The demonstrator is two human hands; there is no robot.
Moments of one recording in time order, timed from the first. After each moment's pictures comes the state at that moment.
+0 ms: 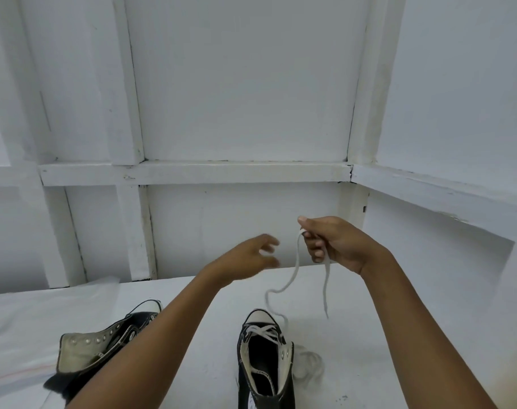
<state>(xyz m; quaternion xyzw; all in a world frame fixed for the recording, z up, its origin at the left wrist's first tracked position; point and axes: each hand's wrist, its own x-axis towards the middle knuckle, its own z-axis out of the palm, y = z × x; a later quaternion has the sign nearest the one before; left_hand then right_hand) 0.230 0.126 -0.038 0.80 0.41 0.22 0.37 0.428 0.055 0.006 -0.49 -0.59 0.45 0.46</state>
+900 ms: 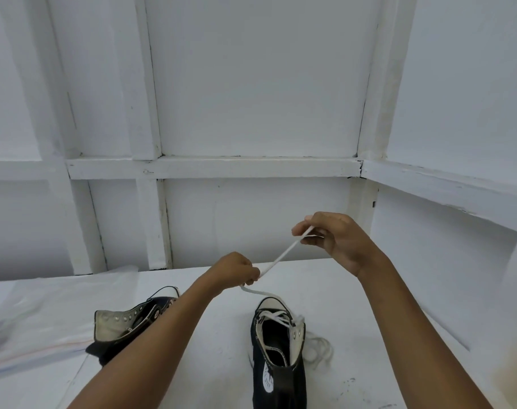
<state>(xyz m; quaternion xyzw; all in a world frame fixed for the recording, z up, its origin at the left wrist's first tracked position) 0.191 0.129 -0.078 0.75 0.53 0.20 0.34 0.400 0.040 -0.006 -0.40 -0.58 0.43 0.57</state>
